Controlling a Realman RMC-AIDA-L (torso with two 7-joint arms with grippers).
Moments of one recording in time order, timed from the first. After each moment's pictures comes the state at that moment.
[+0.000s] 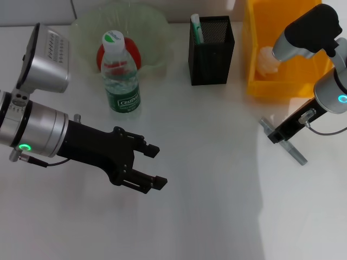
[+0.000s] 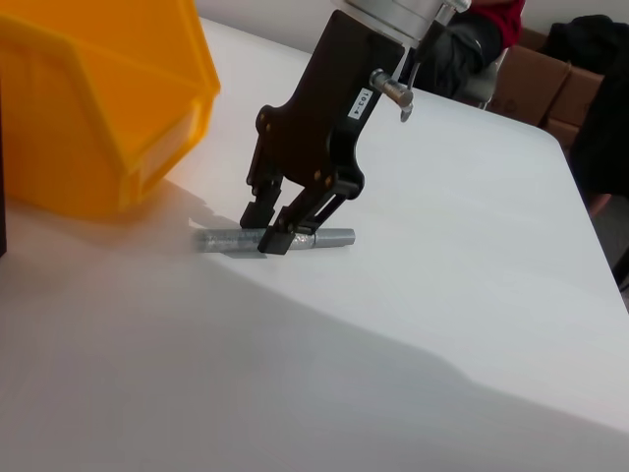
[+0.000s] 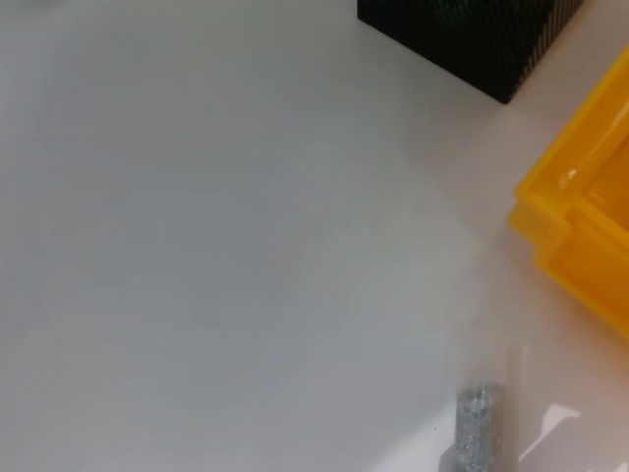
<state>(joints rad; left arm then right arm) -0.57 -2.07 1.10 0.90 2.12 1.63 -1.66 0.72 2.08 -1.29 -0.98 -2.71 -1.37 2.51</state>
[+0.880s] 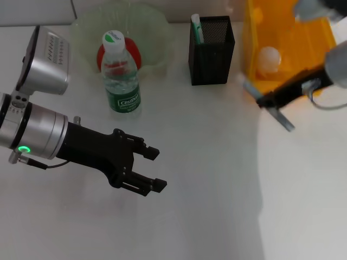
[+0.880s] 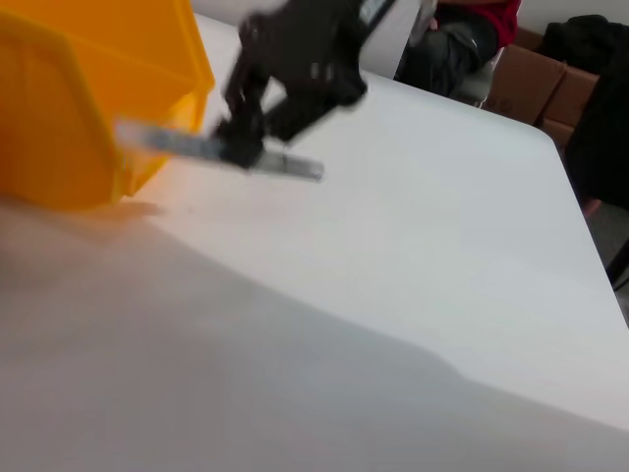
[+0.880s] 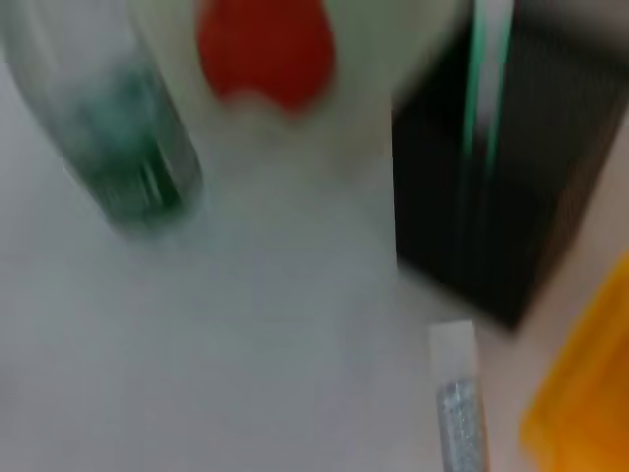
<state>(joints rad) -0.57 -2.07 1.10 0.90 2.12 1.64 -1.66 0.61 2.08 -1.24 -1.29 -2.52 -1.43 2.50</state>
